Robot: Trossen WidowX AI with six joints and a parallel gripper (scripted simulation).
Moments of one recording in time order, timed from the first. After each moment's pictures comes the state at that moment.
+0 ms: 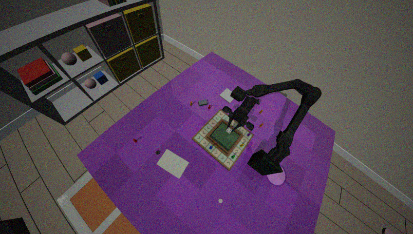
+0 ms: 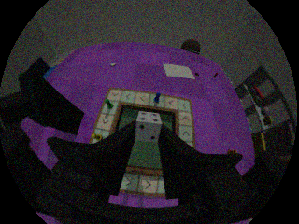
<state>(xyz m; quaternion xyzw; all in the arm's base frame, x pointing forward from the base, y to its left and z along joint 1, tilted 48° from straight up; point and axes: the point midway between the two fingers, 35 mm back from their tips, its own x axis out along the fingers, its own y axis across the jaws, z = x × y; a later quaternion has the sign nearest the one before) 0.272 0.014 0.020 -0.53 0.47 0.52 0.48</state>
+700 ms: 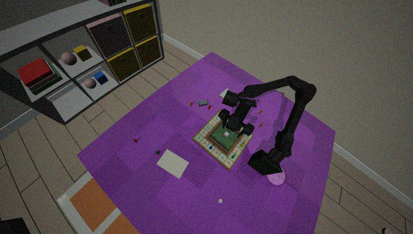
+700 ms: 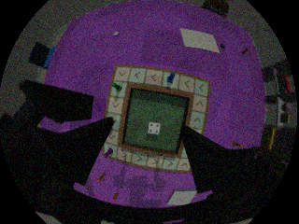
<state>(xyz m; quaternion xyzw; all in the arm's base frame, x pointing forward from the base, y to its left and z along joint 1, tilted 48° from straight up) 0.263 0.030 0.011 -0.60 0.60 0.41 0.34</state>
